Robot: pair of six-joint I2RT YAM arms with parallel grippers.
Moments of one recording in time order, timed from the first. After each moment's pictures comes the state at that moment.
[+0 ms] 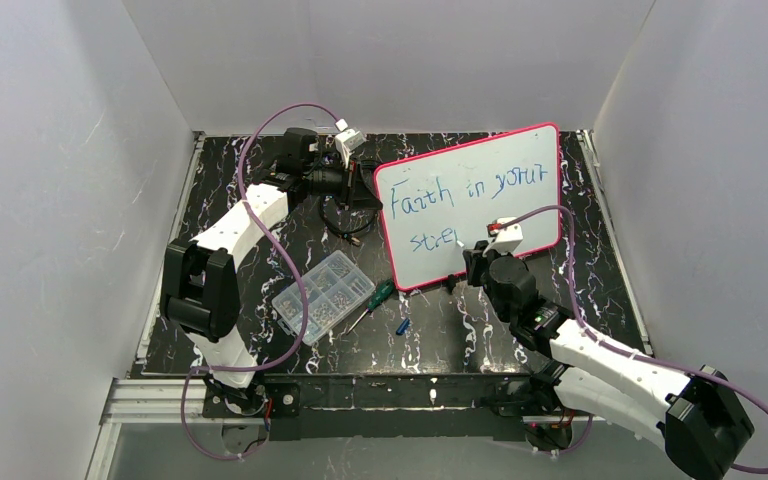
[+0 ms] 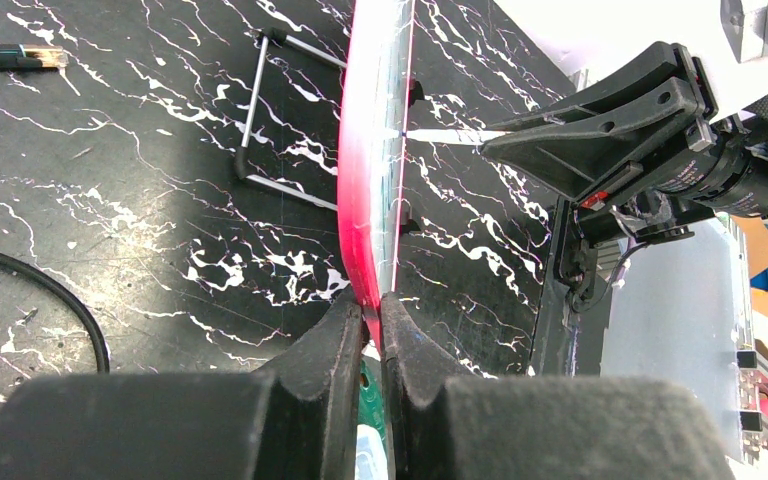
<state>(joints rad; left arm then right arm) -0.33 1.71 1.36 -0.28 0.98 -0.04 0.77 0.86 0.36 0.20 0.49 0.28</state>
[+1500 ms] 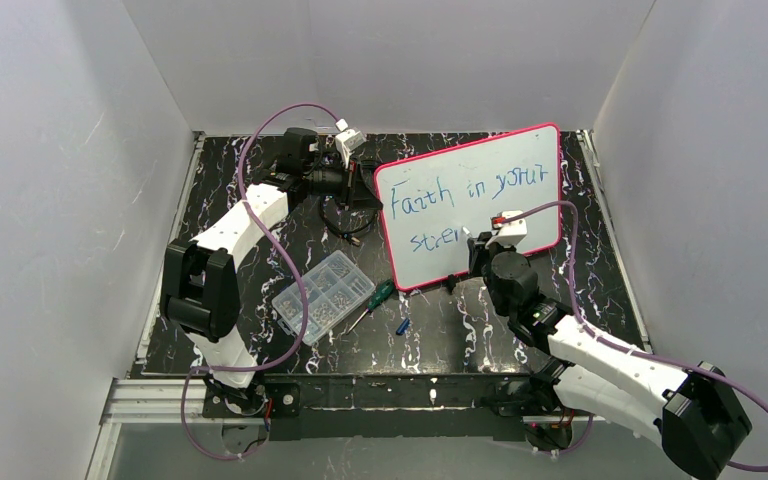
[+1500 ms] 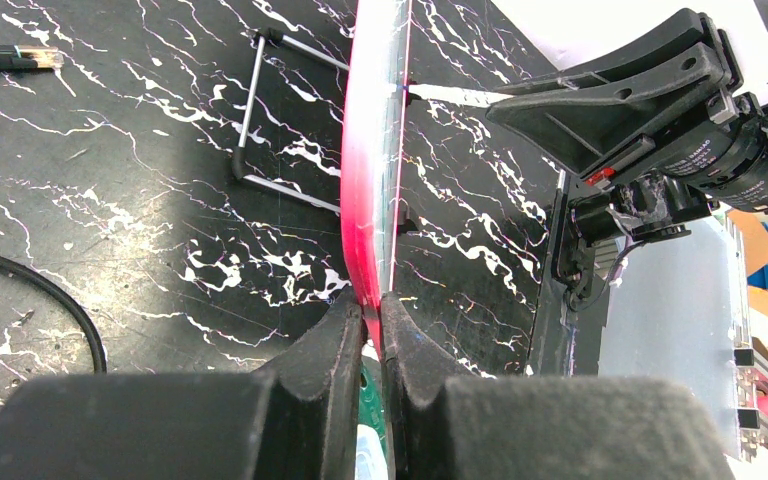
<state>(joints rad) -0.33 1.71 1.36 -0.28 0.98 -0.04 0.75 0.89 0.39 0.28 0.55 0.24</state>
